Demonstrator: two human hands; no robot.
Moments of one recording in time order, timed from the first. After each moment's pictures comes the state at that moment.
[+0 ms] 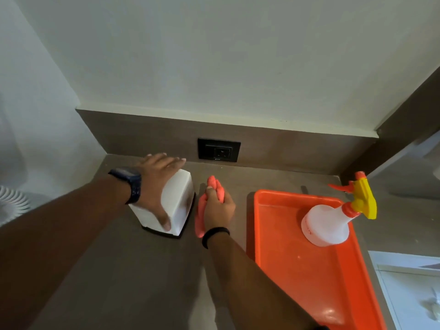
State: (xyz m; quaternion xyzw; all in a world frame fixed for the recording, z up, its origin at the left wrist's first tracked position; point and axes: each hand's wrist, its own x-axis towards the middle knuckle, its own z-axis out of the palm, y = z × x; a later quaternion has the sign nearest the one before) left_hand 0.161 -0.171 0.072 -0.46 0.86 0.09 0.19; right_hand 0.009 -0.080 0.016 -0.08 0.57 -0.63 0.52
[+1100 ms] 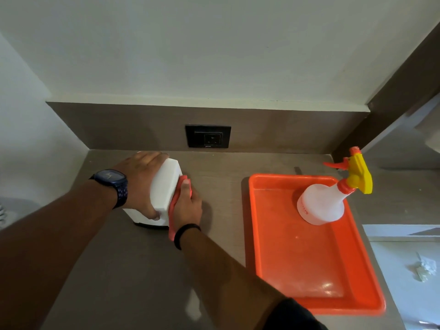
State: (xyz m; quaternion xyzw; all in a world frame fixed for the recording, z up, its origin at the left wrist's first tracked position) left_hand 0.170 -0.166 0.055 -0.47 0.88 0.06 0.10; right_hand 0.064 -0.076 -0.001 -0.10 0.65 -0.52 0.55
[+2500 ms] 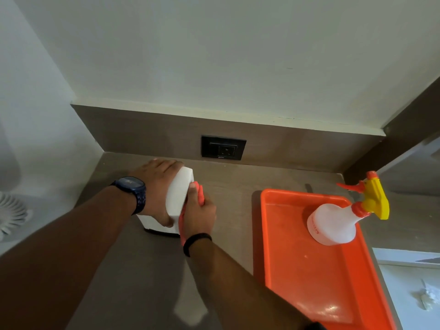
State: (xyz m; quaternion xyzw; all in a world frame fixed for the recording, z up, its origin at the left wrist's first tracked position) left_hand 0.171 -0.167 0.058 -0.46 0.88 0.09 0.09; right_hand 0.068 -0.083 0.015 -0.18 0.68 -0.52 0.48
